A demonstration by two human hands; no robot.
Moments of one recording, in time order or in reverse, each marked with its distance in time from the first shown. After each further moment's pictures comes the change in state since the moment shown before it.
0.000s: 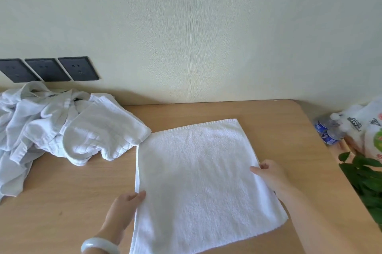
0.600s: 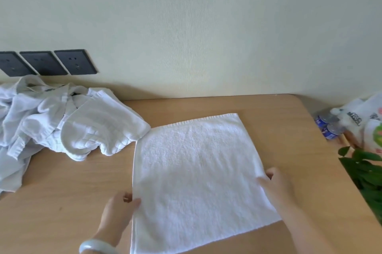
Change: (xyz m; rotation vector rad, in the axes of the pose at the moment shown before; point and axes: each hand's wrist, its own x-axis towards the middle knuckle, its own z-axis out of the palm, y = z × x) left_hand -0.013 -0.004 -0.003 0.147 0.203 -0.013; right_hand -0.036 0.025 0.016 -0.070 0.165 -0.044
